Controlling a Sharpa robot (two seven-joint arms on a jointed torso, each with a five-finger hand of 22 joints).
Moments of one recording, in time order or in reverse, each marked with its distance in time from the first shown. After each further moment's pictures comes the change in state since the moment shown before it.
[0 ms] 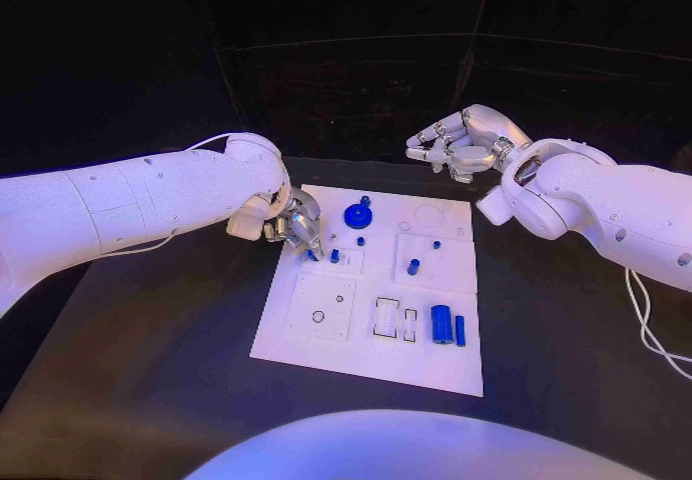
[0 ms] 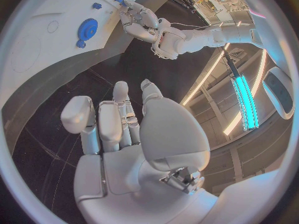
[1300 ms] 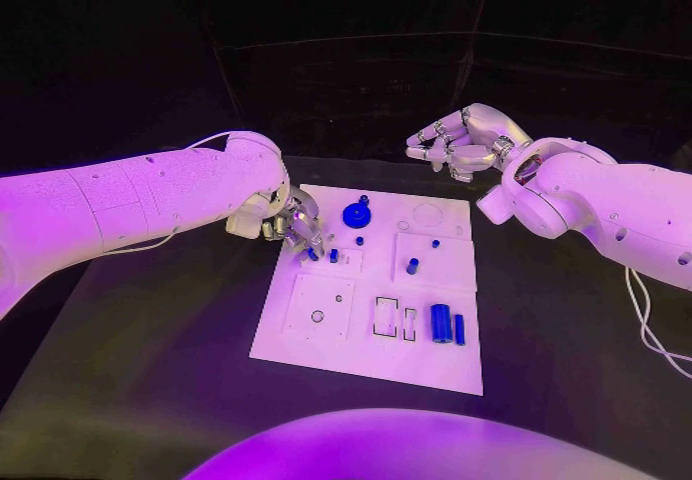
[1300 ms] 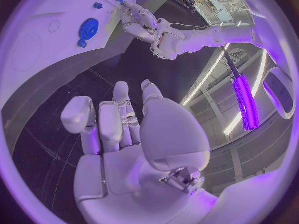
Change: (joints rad) left arm 0.000 0.009 -0.001 -0.018 -0.001 0.018 -0.005; left_hand -0.141 0.009 -0.009 -0.008 -0.005 0.050 -0.022 -0.018 0.014 0.018 -0.010 0.016 0.025 -0.001 -0.007 0.000 0.000 0.000 0.003 -0.003 0.012 0.022; right arm 0.000 -0.001 0.000 0.001 0.000 0.000 0.000; right_hand 0.000 0.000 -0.003 -0.003 0.000 0.000 0.000 0.000 0.000 0.000 0.000 -0.005 -0.002 0.000 0.000 0.000 0.001 0.000 0.000 0.000 0.000 -0.001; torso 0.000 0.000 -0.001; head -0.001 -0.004
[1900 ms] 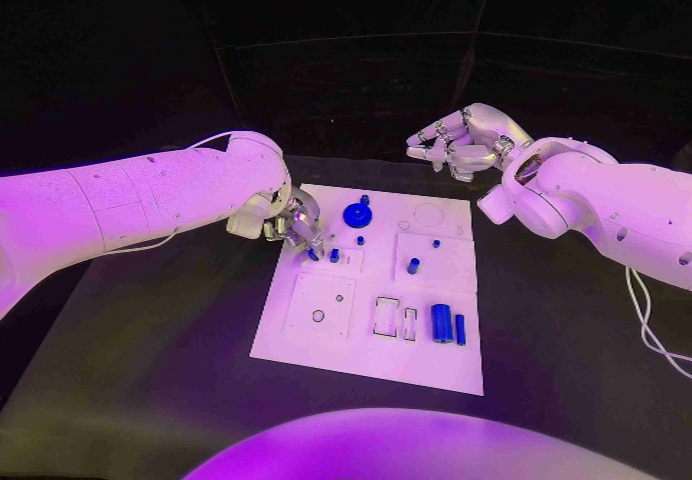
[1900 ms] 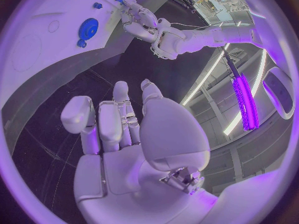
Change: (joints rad) left arm 0.000 -0.001 0.000 0.009 -0.001 0.004 -0.003; left_hand 0.036 0.036 0.013 -0.035 0.000 0.011 0.000 -0.007 0.009 0.012 -0.002 0.011 0.016 0.001 -0.001 0.000 0.000 0.000 0.000 0.000 0.008 0.011; right arm 0.000 0.001 0.000 -0.001 0.000 0.000 0.000; right_hand 0.000 0.000 0.000 0.000 0.000 0.000 0.000 0.000 0.000 -0.002 0.002 0.000 -0.001 0.000 0.000 0.000 0.000 0.000 0.000 0.000 0.000 0.000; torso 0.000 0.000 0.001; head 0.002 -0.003
